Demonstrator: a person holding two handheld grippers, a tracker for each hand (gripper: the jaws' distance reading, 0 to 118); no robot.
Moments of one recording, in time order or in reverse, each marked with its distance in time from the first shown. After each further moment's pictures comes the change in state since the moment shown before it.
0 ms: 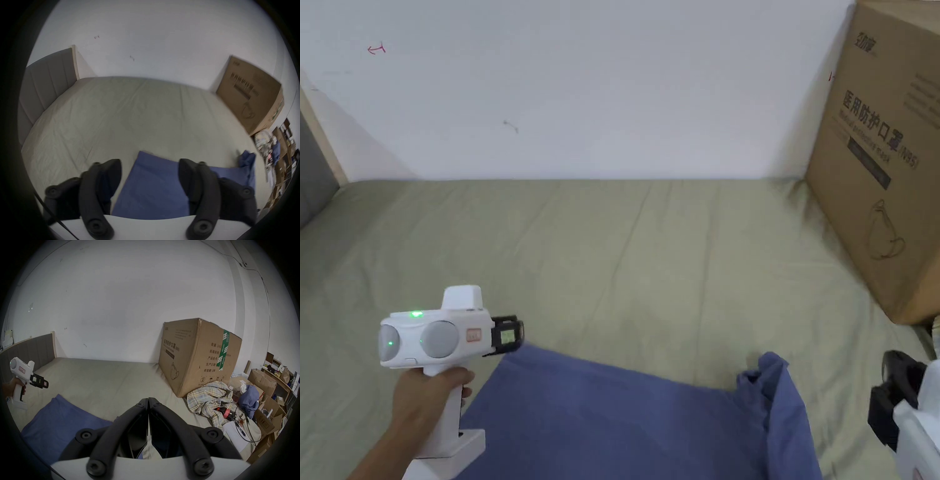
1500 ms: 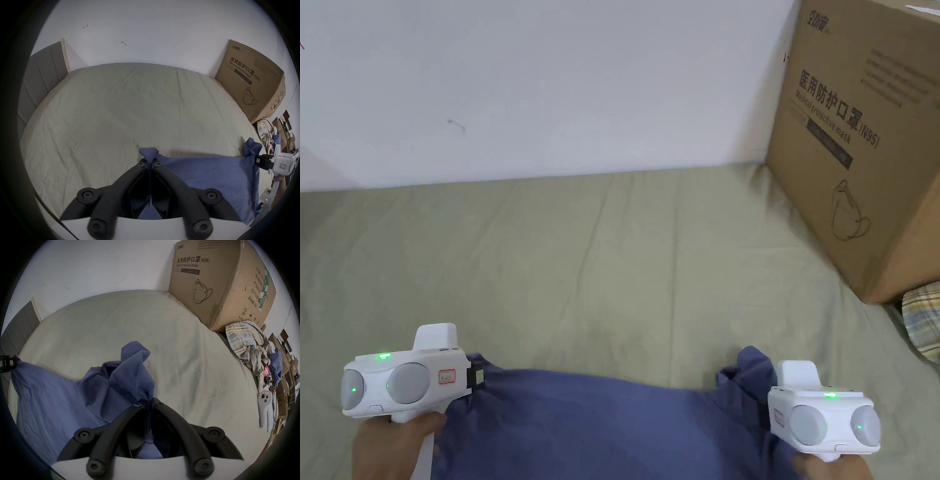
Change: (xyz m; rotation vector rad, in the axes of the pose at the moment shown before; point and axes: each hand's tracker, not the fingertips) left arm 0.010 -0.015 -0.017 -0.065 -0.046 -0.014; right arm -0.026 -0.115 -0.205 -0.594 0.055 -0.044
